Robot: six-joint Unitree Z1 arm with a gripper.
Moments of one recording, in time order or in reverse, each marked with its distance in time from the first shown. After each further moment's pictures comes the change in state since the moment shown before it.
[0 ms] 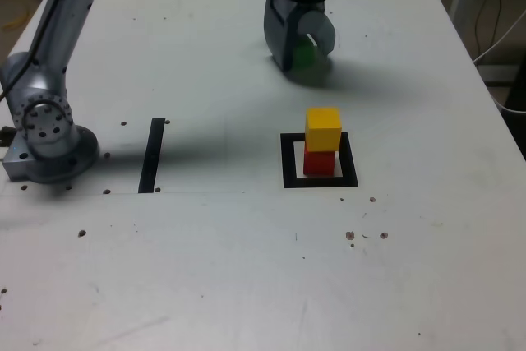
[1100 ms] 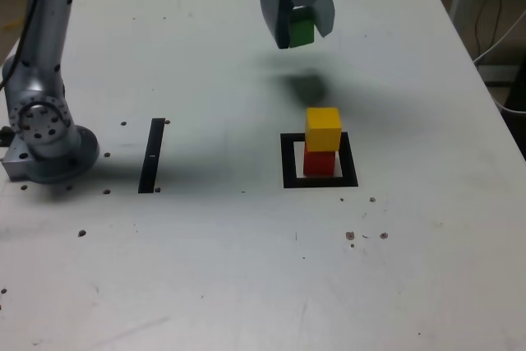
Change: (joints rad) arm -0.091 -0.182 -0.017 0.139 -0.047 0.018
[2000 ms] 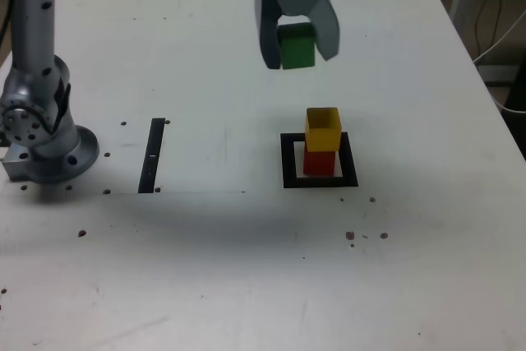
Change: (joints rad) arm -0.355 -0.129 -0.068 0.226 -0.096 -0.141
